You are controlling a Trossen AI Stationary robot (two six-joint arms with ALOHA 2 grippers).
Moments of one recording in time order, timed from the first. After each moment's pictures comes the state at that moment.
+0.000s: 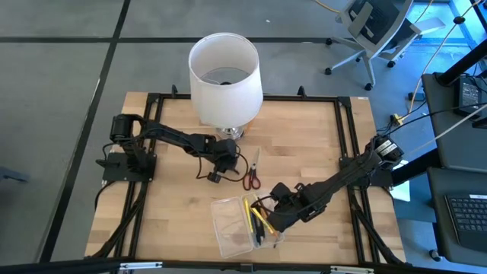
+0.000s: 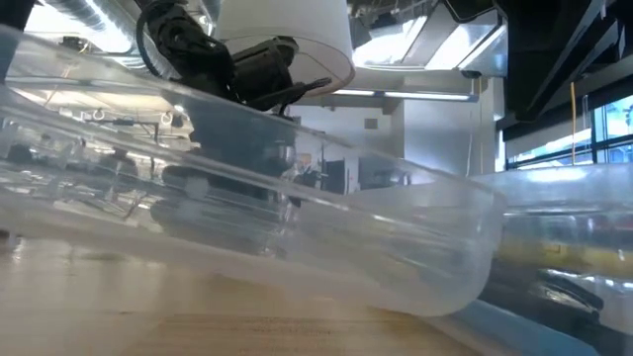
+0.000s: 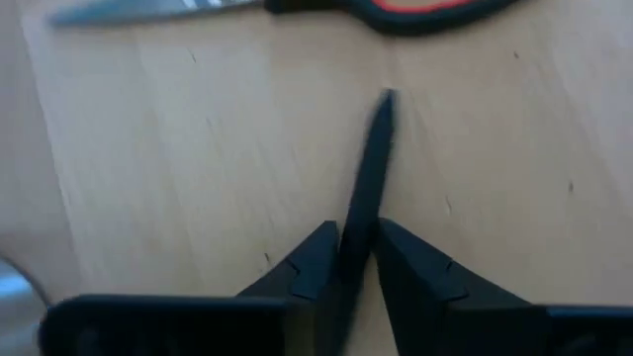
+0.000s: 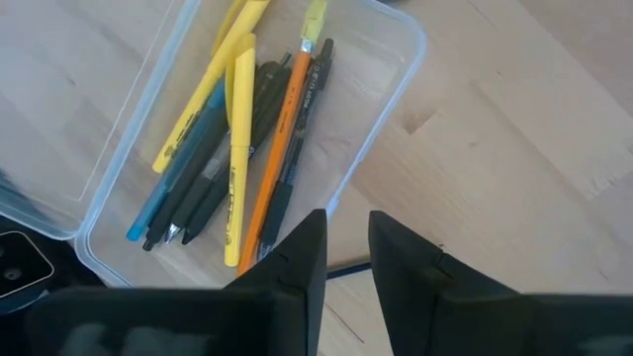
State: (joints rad) left arm 0.09 1.79 0.88 -0.23 0.08 0.41; right arm 0.57 1.79 1.40 -0.96 0.22 1.33
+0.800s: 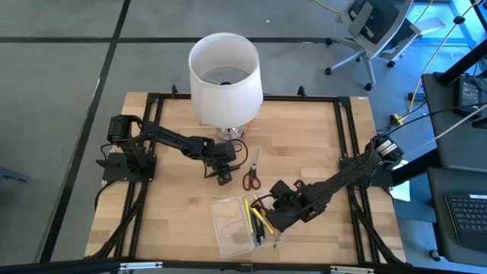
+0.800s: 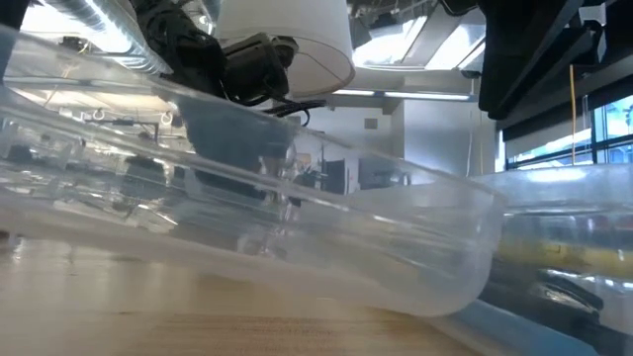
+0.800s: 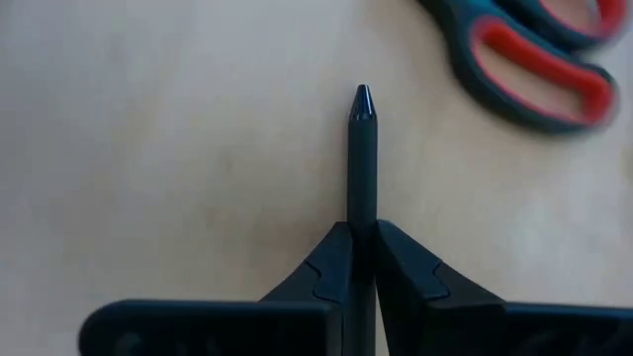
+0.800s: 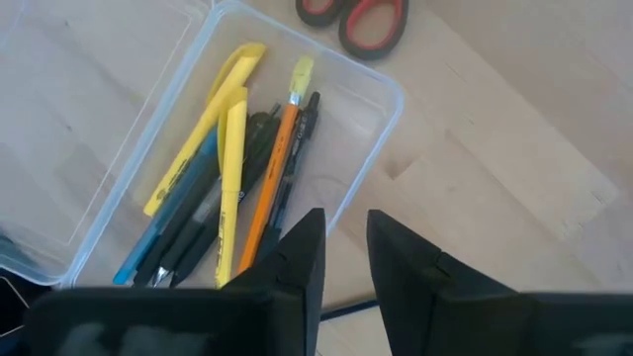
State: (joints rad) left arm 0.05 1.73 0.86 -0.21 0.09 -0.39; right arm 0.57 1.79 1.40 -0.95 0.33 1.32
